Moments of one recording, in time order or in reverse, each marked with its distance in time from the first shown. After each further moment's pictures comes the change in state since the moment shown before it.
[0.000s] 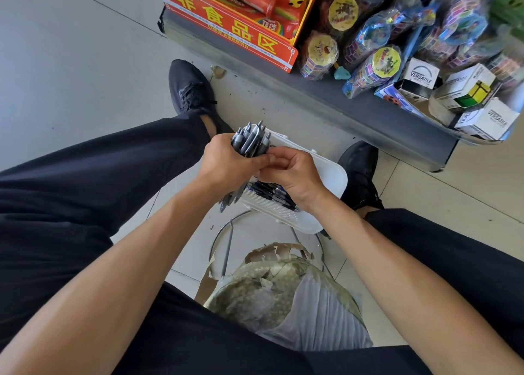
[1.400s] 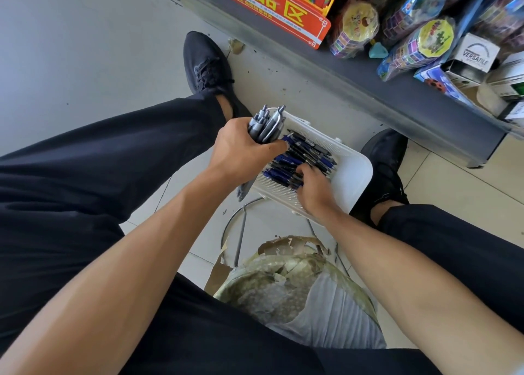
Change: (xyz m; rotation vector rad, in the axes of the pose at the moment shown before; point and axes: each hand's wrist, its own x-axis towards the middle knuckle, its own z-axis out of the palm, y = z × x) left_hand 0.003 -0.001 -0.003 0.028 -0.005 -0.030; right_hand 0.025 0.115 -0.051 -1.211 0.132 0.127
